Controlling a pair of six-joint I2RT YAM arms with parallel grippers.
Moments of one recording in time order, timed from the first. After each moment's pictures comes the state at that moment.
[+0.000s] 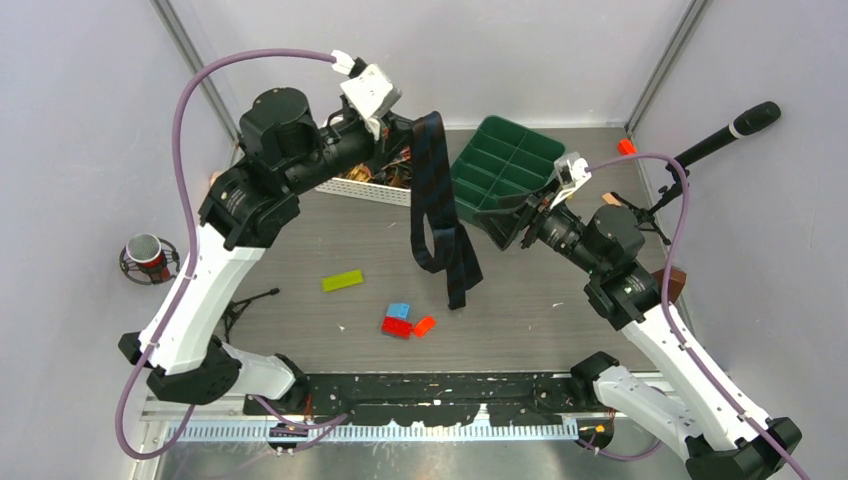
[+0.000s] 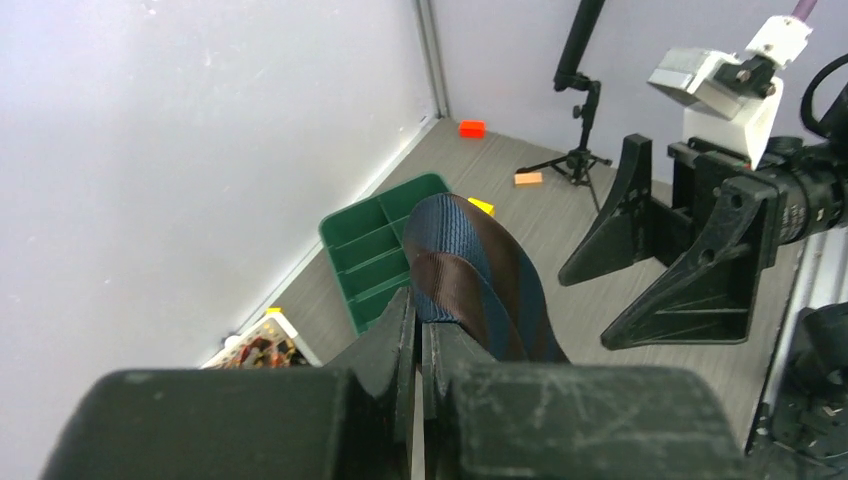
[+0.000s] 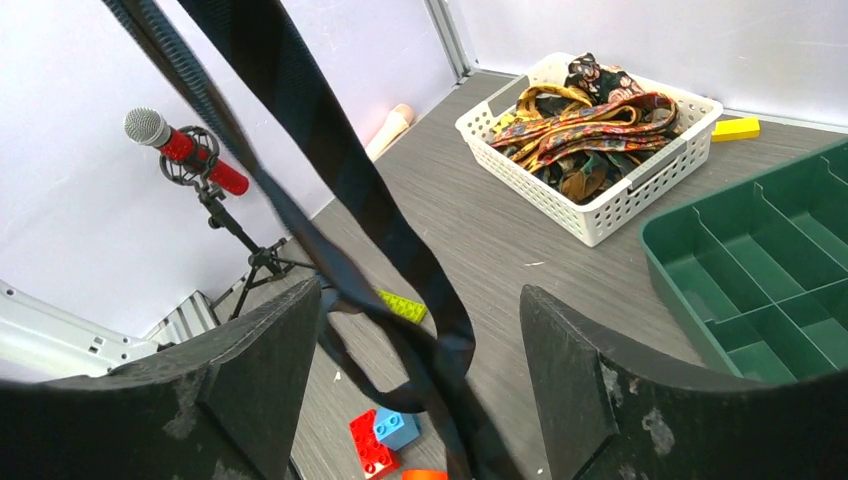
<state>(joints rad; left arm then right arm) -0.73 1.38 1.99 -0.63 0.24 0.19 0.48 0.80 0.85 0.02 -0.33 0.41</state>
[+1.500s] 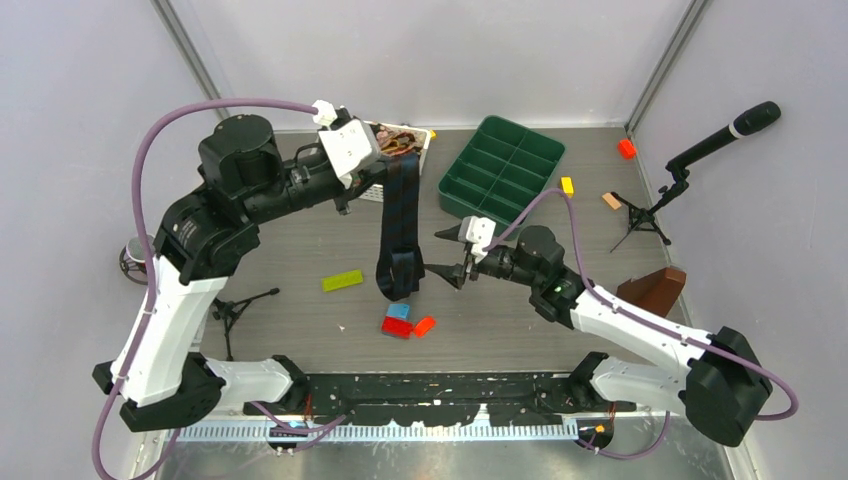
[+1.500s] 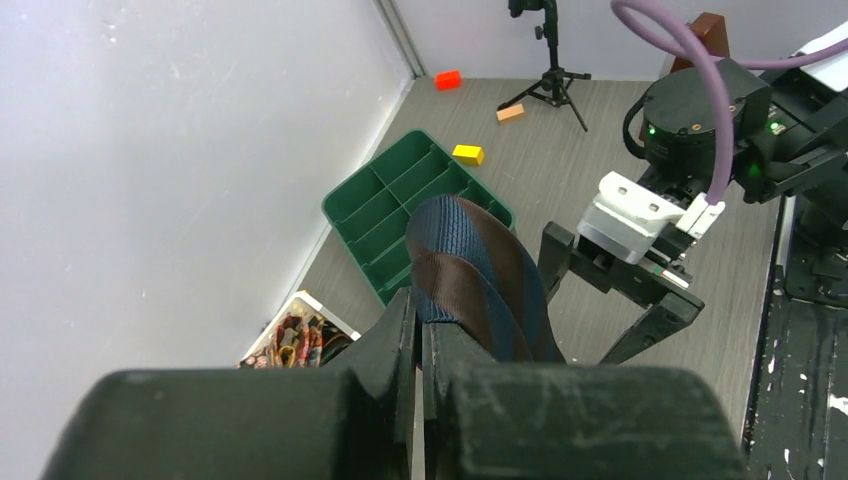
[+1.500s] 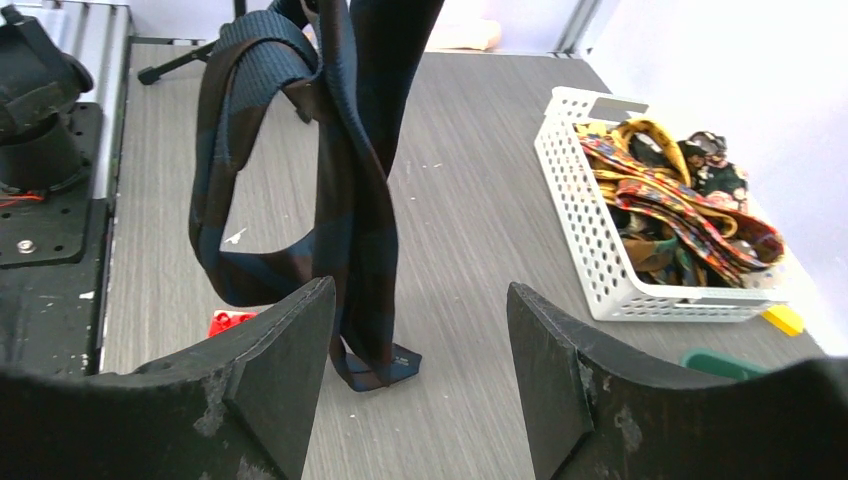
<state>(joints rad) -0.73 1.23 1.94 -0.83 0.33 0.43 0.76 1.07 0.61 0.45 -0.46 -0.26</state>
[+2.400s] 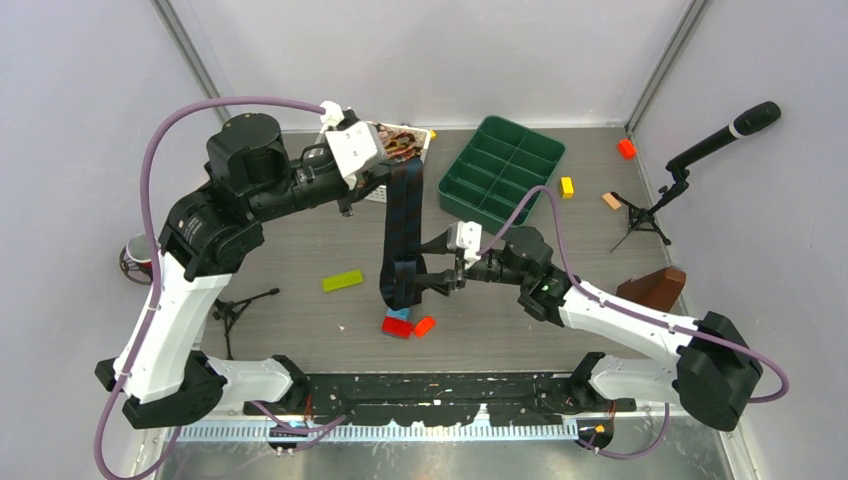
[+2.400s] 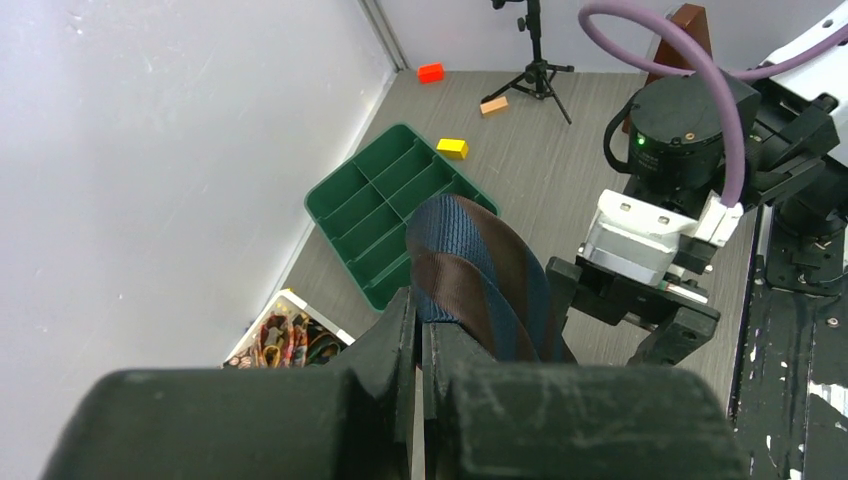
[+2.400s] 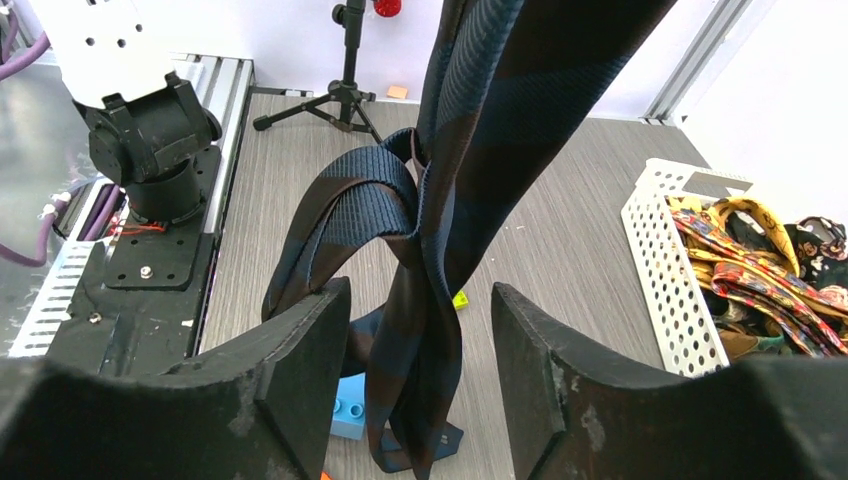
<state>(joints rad) -0.73 1.24 1.94 -0.85 0.36 0.42 0.83 1.14 0.65 0.54 -0.59 -0.18</state>
